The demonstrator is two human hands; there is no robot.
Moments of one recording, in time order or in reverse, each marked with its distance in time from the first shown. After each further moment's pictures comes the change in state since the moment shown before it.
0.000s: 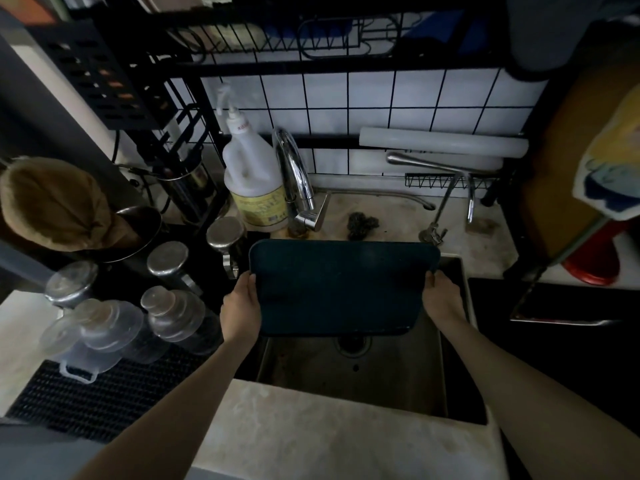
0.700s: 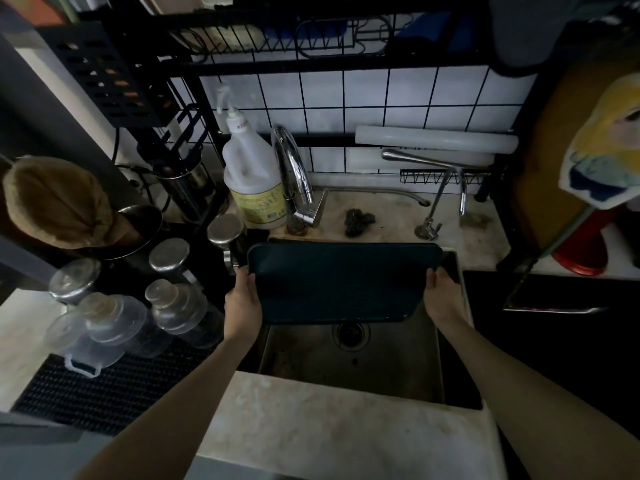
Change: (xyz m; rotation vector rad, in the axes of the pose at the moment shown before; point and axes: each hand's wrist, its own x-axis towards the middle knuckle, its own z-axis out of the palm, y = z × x) left_hand -0.014 0.004 -0.010 -0.177 -0.053 0.070; right_hand -0.026 0.007 -0.006 -0.001 0.116 -0.047
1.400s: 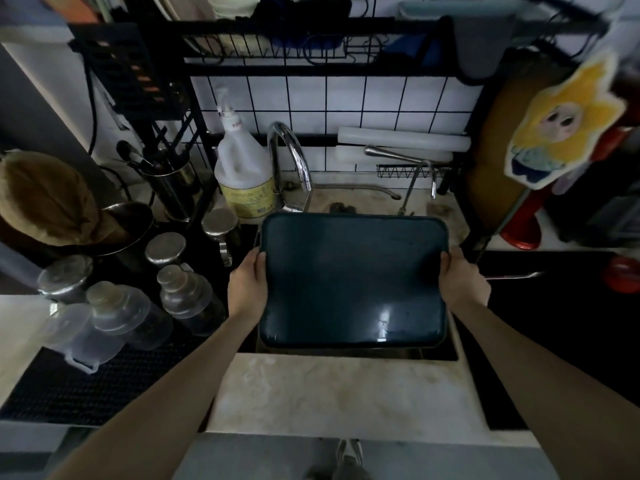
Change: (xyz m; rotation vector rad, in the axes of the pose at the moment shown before) left_hand -0.011 0.028 -0.028 -0.009 -0.032 0.108; right_hand -0.072 0.001 -0.075 -0.336 0.218 -0.019
